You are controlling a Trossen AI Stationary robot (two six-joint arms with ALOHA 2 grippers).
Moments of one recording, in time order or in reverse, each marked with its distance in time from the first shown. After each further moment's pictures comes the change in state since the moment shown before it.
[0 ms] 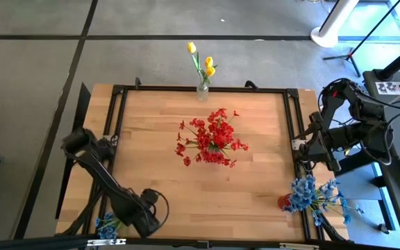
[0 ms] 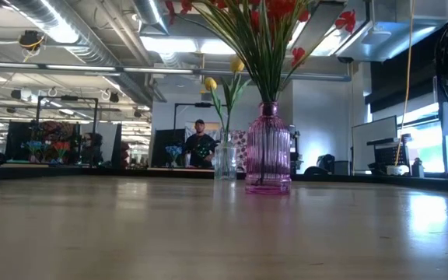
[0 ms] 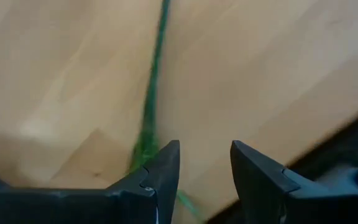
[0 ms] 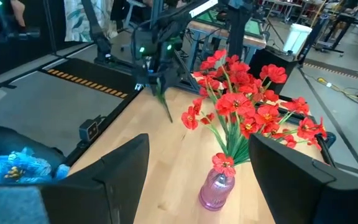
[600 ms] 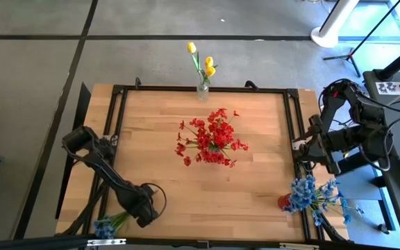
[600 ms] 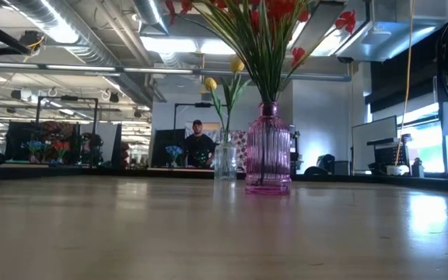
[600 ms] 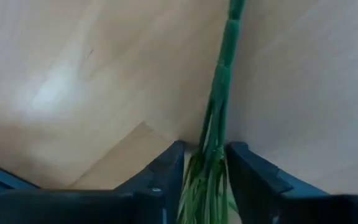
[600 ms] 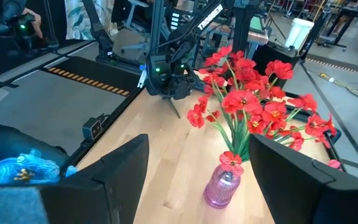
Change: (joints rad) left arm 0.041 0.021 -0.294 0.182 0.251 0.054; right arm 0.000 0.027 -0.001 -0.001 -0.004 0.035
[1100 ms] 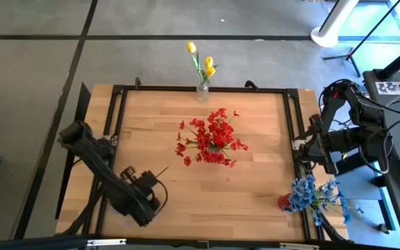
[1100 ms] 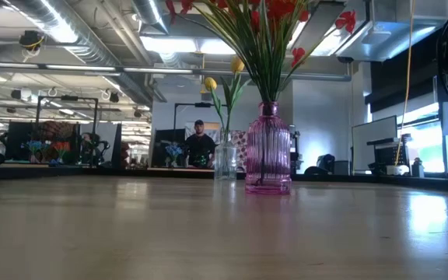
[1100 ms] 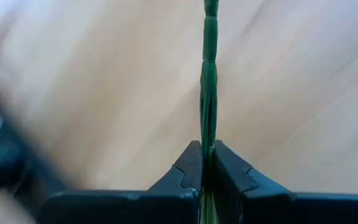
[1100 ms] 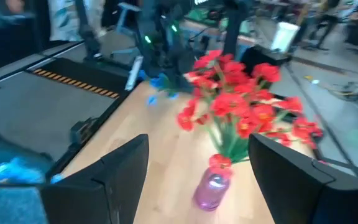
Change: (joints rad) left arm 0.013 -0.088 0.342 -0.539 -0.546 0.071; right arm 0.000 0.018 0.000 0.001 0.037 0.007
